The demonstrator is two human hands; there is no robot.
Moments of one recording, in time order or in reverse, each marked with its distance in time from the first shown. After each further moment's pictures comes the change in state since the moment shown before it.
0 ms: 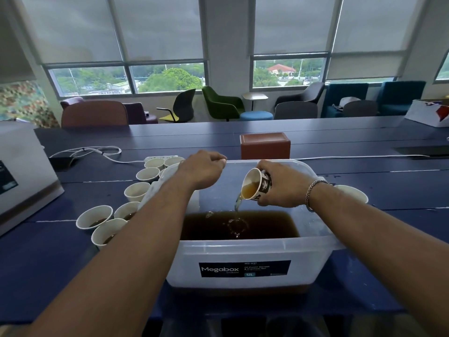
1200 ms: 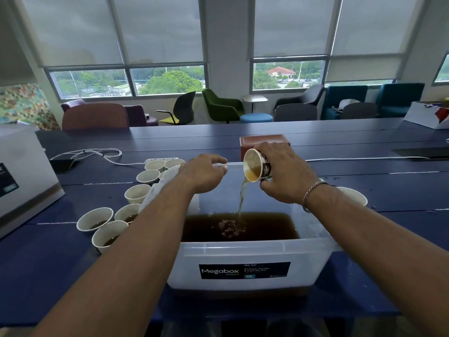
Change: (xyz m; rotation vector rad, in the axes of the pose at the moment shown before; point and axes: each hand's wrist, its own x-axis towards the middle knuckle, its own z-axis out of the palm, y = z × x) left_hand 0.005 -0.008 0.005 0.026 -0.011 0.005; right_hand 0.006 0.003 0.002 -0.057 0.326 -0.098
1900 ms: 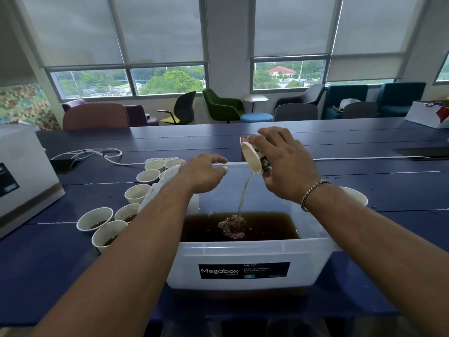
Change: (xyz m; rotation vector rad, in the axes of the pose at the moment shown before) left_hand -0.006 0.005 -0.004 -0.012 -0.030 -0.007; right_hand 0.005 0.000 -0.001 -0.177 0.193 -0.136
